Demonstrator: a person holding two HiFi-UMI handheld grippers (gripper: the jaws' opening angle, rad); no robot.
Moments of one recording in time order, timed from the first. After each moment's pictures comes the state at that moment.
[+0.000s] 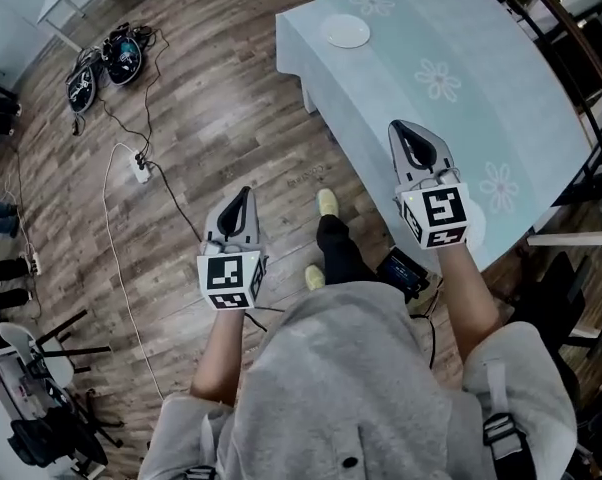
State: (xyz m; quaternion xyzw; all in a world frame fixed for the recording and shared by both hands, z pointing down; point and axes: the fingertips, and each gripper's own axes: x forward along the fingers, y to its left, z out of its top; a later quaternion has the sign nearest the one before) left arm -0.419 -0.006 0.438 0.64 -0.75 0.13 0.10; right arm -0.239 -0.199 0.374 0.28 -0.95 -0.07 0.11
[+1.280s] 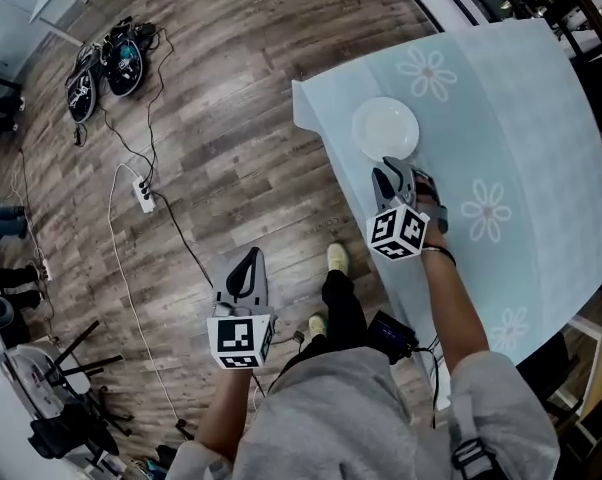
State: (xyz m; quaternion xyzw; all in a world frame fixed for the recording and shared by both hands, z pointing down) left arm -0.555 -0.233 0.498 0.59 -0.75 0.18 0.23; right arm -0.445 -0.483 0.596 0.15 -0.87 -0.24 0.41
